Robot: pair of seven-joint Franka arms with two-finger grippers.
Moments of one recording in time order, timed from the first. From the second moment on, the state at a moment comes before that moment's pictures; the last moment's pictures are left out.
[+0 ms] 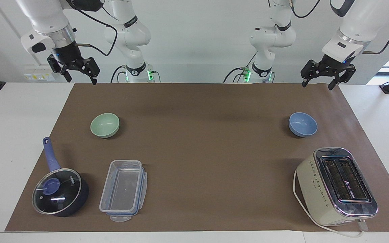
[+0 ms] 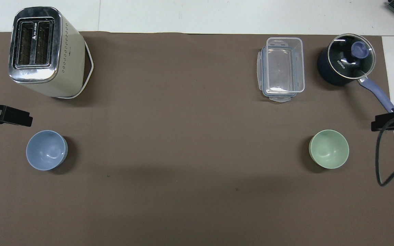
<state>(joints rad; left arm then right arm) -0.07 -0.04 -0.01 -1.56 -0.02 1.51 0.11 -0.07 -0.11 0.01 -1.67 -0.03 1.55 0.06</state>
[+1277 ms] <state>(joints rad) -0.07 -0.04 0.00 -1.56 -0.02 1.52 0.11 -0.07 -0.11 0.01 -1.67 -0.03 1.55 0.06</state>
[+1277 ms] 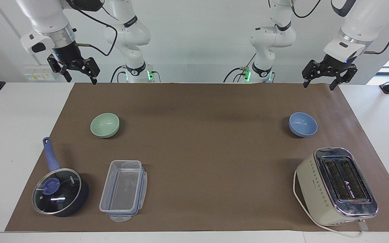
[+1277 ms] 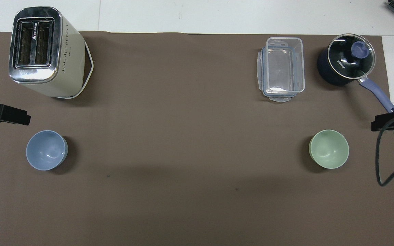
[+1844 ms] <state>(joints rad) 0.00 -0.04 0.01 -1.58 -0.08 1.52 0.20 -0.07 -0.11 0.01 -1.67 -0.03 1.55 0.06</state>
